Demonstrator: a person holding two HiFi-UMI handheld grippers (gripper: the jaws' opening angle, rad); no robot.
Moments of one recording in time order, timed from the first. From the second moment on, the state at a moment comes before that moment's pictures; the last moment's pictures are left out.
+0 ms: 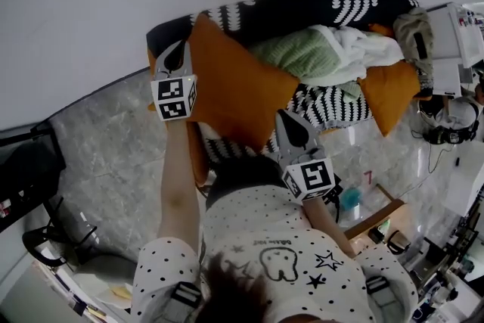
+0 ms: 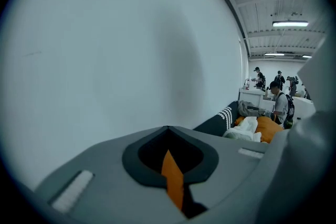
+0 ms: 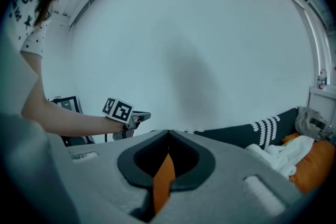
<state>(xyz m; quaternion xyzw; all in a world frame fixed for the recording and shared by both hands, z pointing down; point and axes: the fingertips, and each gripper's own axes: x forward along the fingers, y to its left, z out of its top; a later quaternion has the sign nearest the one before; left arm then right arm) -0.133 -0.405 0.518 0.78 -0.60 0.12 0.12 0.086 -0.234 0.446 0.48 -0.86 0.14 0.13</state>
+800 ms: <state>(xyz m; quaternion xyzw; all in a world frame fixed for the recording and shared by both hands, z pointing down) -0.113 -0.328 0.399 0.76 -0.64 0.03 0.03 0.079 -0.234 0.426 0.45 -0.88 0.12 0.11</state>
